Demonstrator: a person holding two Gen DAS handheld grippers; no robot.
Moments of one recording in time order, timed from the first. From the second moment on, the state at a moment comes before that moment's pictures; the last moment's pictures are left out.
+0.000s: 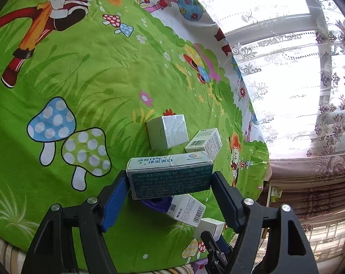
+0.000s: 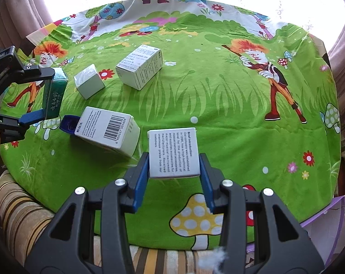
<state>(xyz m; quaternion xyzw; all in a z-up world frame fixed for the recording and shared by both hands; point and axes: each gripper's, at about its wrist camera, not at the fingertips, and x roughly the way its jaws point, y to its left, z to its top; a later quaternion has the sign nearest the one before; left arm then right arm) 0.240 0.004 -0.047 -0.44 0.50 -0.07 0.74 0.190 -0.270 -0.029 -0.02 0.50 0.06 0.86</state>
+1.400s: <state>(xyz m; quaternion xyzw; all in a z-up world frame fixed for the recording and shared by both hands) 0.088 -0.169 0.001 -0.27 0.51 -0.22 0.79 0.032 -0.375 0.017 0.04 0.45 0.01 0.89</state>
